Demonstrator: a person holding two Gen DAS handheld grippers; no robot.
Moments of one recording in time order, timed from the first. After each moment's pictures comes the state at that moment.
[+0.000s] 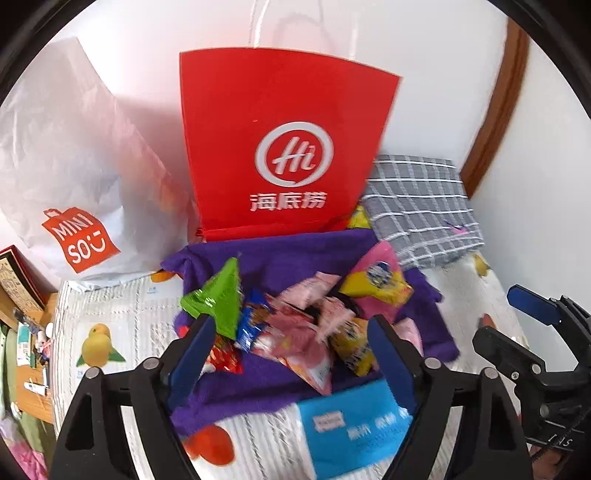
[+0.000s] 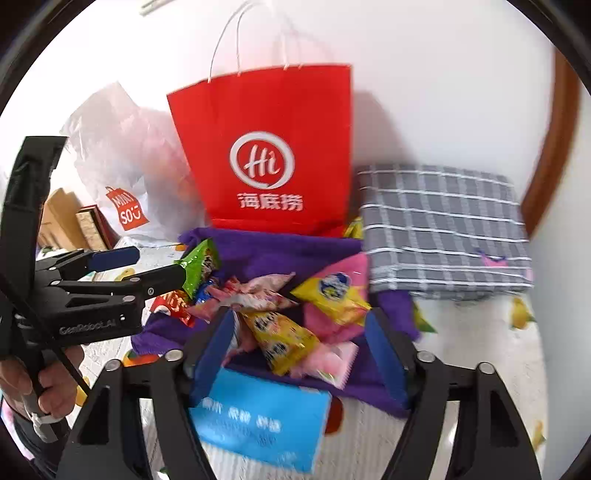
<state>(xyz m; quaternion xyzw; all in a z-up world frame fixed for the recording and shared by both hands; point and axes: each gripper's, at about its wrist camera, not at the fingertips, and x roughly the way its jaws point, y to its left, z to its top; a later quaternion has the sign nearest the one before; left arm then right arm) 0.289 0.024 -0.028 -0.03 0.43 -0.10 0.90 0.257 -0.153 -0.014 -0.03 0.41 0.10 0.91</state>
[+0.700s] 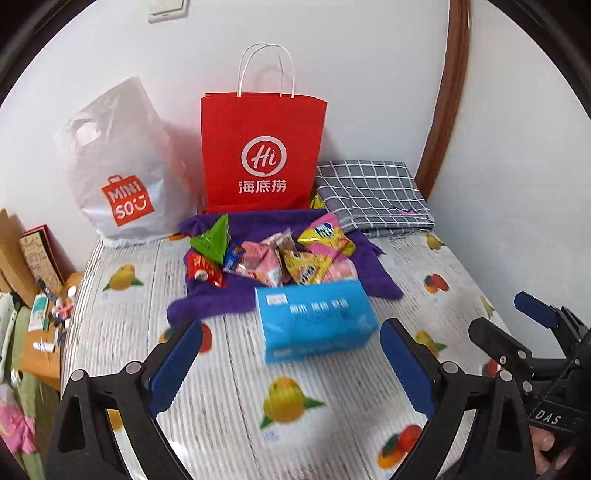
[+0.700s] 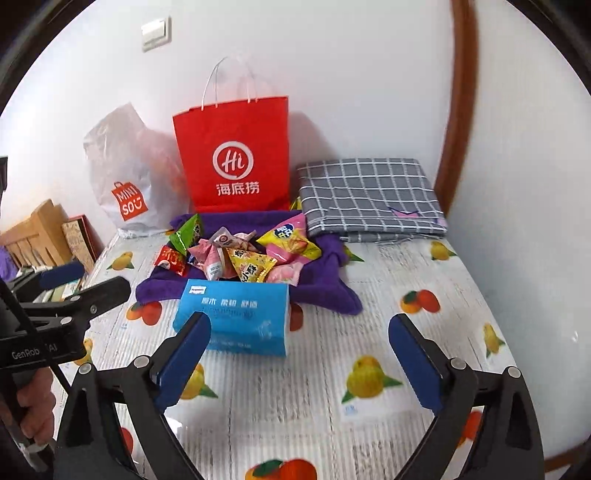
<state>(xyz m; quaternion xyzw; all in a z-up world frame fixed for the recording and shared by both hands) 0.098 0.004 0.003 -0.03 0.37 -0.09 0.92 0.073 -0.192 0.005 -0.01 0.36 0.02 0.93</state>
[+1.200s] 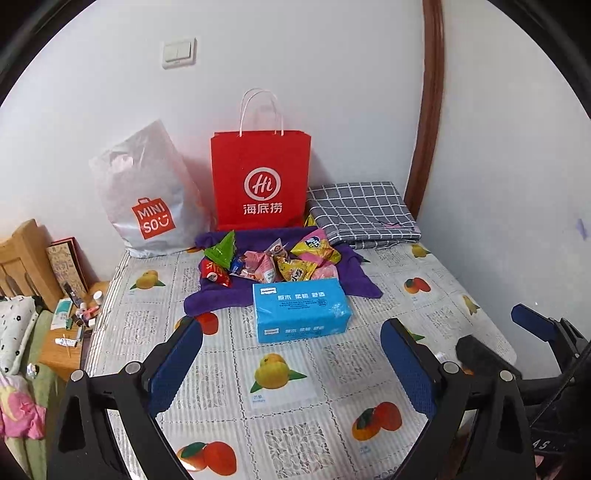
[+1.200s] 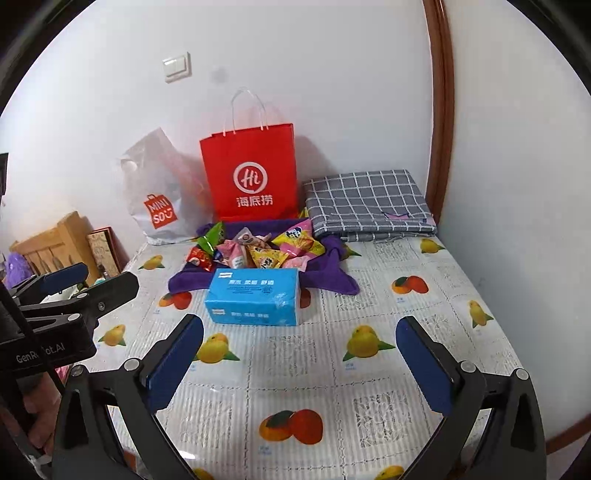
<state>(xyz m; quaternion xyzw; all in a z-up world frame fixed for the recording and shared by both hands) 0.005 -0.016 0.039 -0.01 0.32 -0.07 0.95 -0.018 -0.200 0.029 0.00 0.32 0.04 0.95</state>
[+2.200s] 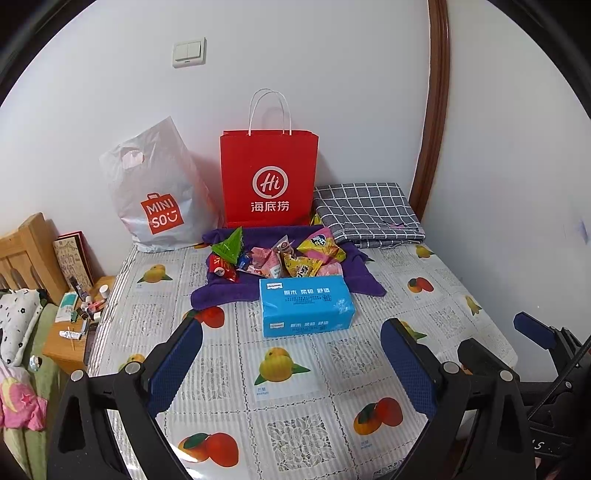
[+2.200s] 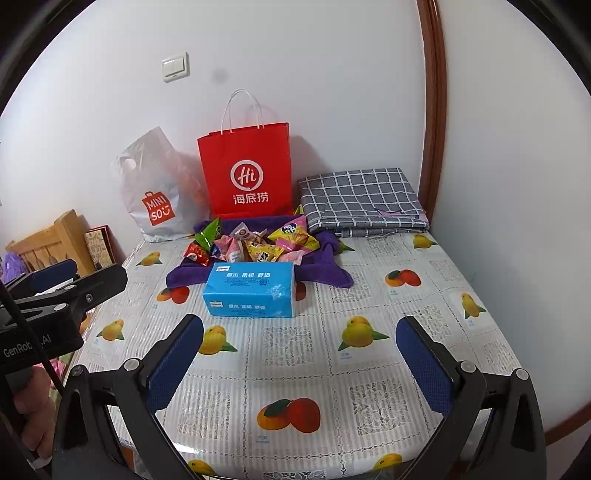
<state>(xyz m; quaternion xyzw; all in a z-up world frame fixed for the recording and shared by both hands) -0.004 -0.012 0.037 -0.02 0.32 -0.05 0.95 -0.028 -0.202 0.024 0.01 0.32 0.02 0.95</state>
